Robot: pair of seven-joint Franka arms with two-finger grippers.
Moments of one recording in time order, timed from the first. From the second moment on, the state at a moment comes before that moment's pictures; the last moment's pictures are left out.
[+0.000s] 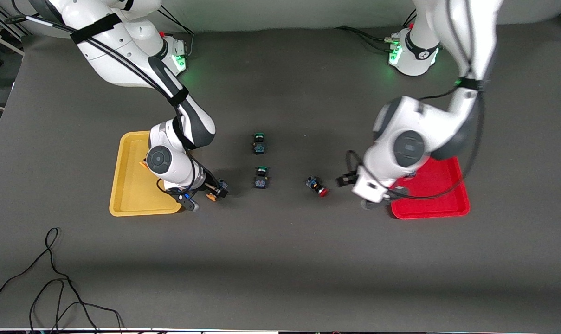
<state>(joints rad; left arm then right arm) -0.39 0.46 -0.13 -1.68 -0.10 2.08 -0.87 0.30 0.56 0.11 -1.99 0.19 2.53 0.88</state>
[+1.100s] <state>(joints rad) -0.55 0.74 -0.13 -1.61 0.05 2.30 -1.43 0.25 0.28 -0.18 -2.04 0.19 2.21 0.47</state>
